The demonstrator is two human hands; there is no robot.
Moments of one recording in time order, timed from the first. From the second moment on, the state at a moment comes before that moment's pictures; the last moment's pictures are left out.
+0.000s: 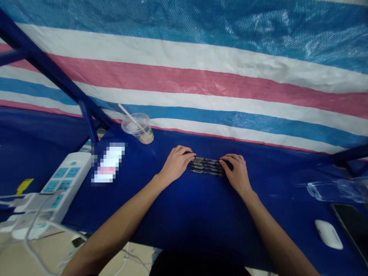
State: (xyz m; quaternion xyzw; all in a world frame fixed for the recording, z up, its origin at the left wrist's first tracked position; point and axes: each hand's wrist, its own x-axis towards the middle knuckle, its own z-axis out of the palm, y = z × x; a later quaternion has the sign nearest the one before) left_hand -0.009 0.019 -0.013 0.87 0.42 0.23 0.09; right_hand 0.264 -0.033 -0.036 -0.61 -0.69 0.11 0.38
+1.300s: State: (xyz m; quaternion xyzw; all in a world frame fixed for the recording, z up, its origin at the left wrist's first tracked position) left_hand -0.002 0.002 0.002 0.92 0.21 0.33 0.07; right_hand 0.234 -0.065 -0.012 -0.43 -0.83 0.03 0.35
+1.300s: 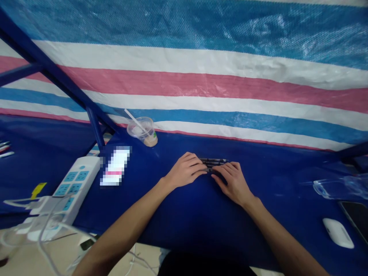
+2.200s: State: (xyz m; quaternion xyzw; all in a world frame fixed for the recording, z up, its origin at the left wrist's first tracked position) left_hand 0.002 0.000 0.006 0.91 0.25 0.31 0.10; right_hand 0.239 -0.063 -0.024 -0.46 -0.81 0.01 0.38
